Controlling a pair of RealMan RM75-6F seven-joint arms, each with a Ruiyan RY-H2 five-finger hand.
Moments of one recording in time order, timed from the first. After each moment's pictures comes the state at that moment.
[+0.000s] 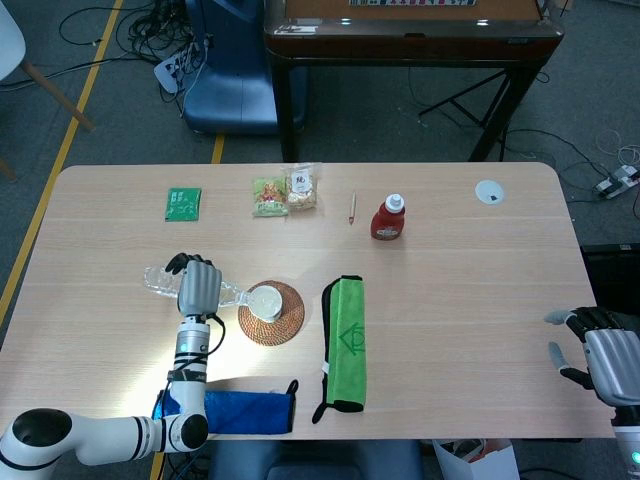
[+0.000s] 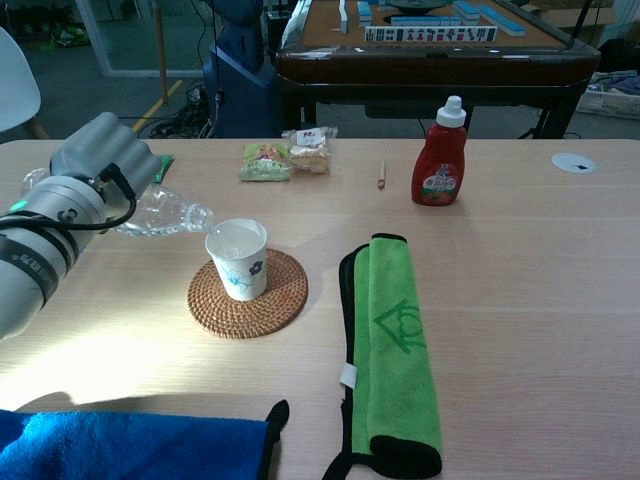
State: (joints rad) left arm -0.84 -1.83 -0.17 -1.36 0.72 1.48 1.66; right arm 0.05 -1.01 0.03 -1.69 -1.54 1.48 0.07
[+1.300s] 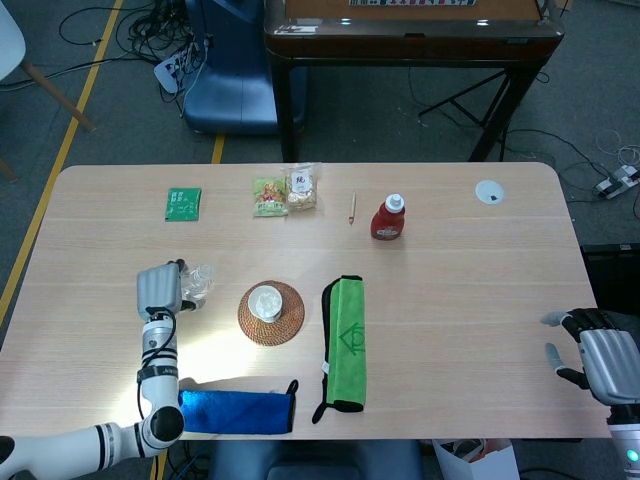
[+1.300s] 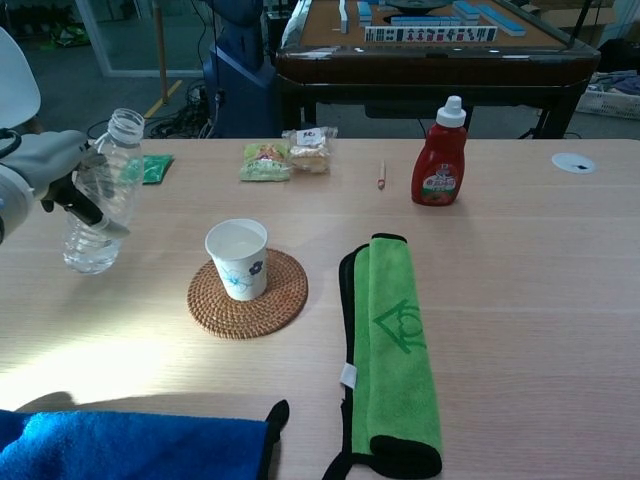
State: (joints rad) left arm -0.64 -1.71 -0.38 -1.54 0.66 1.38 0.84; right arm 0.05 -1.02 0.02 -1.69 -1.53 1.45 0.05
